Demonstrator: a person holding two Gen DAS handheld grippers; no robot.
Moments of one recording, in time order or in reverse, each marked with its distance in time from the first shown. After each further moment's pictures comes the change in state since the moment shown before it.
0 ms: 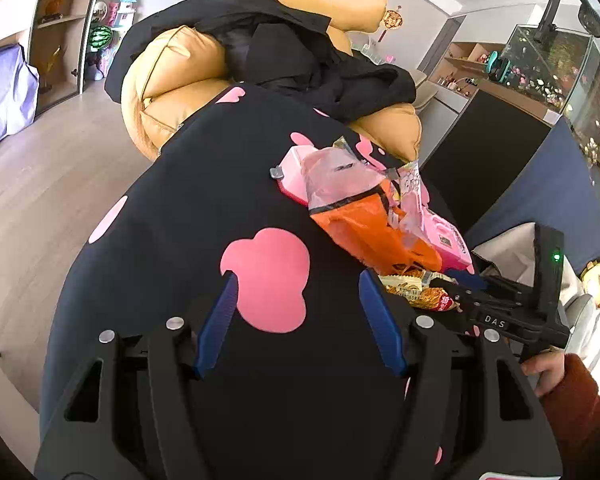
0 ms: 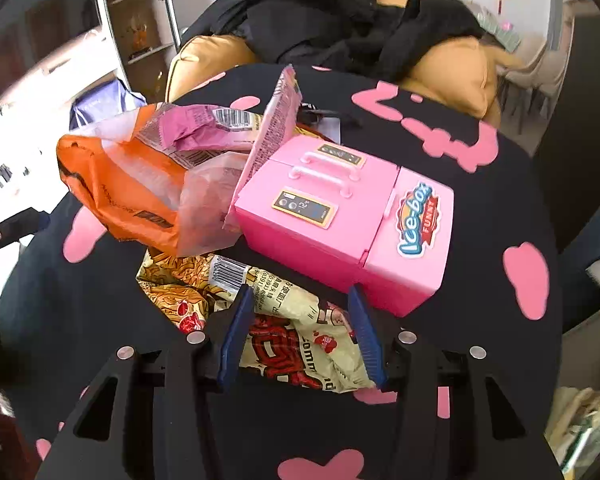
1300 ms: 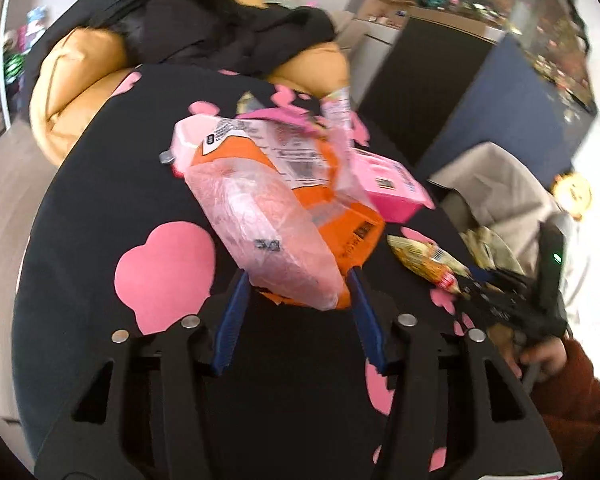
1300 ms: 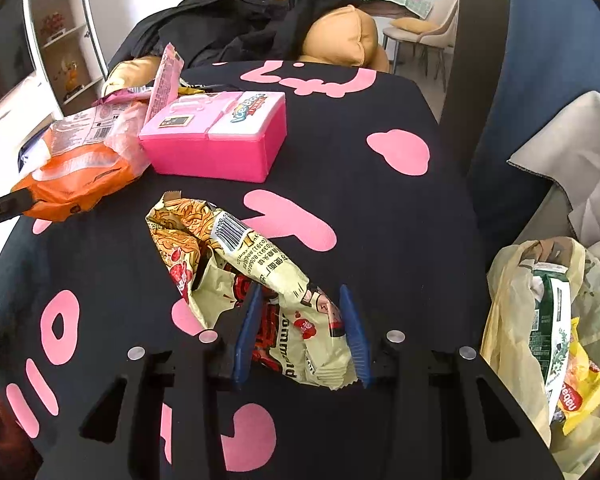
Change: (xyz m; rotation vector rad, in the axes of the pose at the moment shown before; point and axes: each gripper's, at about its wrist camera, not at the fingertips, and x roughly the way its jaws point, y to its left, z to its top) left arm 0.032 -0.048 0.005 0.259 0.174 -0.174; right arm -0.052 -0.049 -0.094 0.225 -0.035 -0.177
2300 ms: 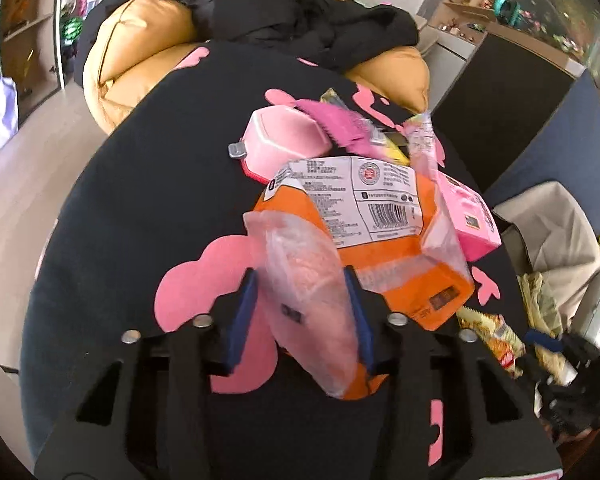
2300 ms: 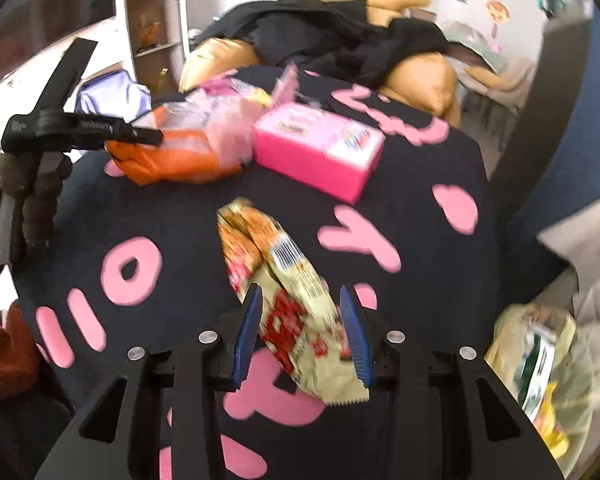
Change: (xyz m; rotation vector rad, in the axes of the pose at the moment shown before) left arm 0.028 0.029 0.015 -0.170 0.023 0.201; right arm -0.043 0.044 0.001 -0.311 -0.045 0.112
